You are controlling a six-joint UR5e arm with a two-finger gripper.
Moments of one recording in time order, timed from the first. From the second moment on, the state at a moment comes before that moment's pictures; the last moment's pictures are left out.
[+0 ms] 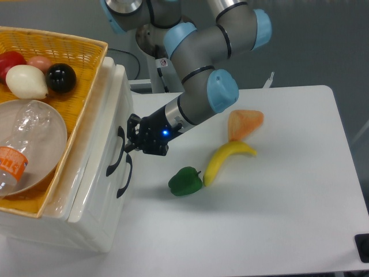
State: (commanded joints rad) arm 2.52 -1.82 -1.70 -1.52 0.81 0.98
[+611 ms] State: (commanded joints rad) arm 2.76 -1.90 -1.58 -1.43 0.87 1.05
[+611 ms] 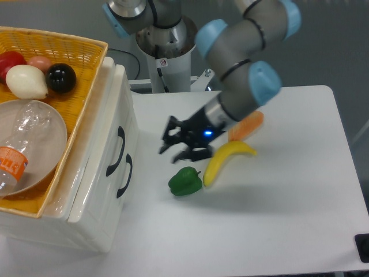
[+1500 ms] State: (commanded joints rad) arm 2.94 -2.03 -1.53 -1.17 1.51 1.79
